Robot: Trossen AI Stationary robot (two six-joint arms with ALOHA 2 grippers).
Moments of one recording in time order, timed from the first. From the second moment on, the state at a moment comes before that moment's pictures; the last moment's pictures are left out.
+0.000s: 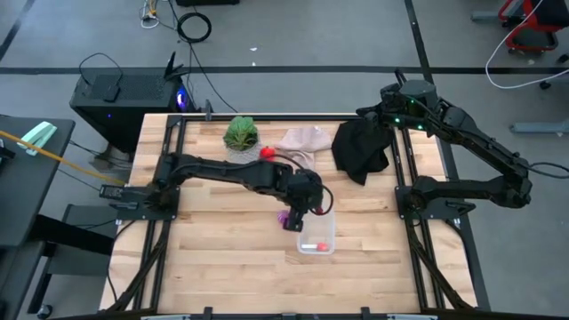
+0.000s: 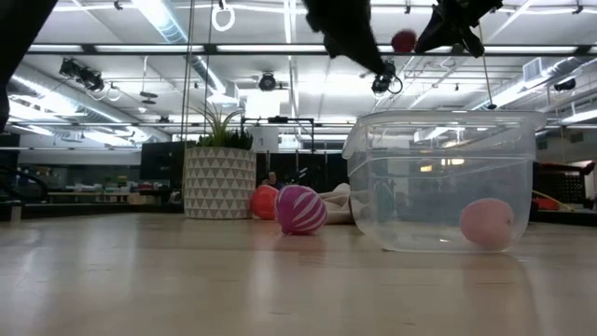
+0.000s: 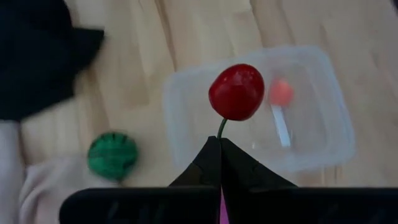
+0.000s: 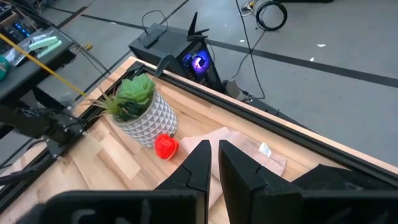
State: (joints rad) left arm -0.10 2.06 1.96 -0.86 -0.02 0.14; right arm -0.62 0.92 1.15 -0.71 -0.03 0.42
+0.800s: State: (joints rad) left arm -0.11 2.15 1.96 -0.80 -0.01 0.07; right arm -0.62 0.92 1.15 -0.73 -0.03 0.42
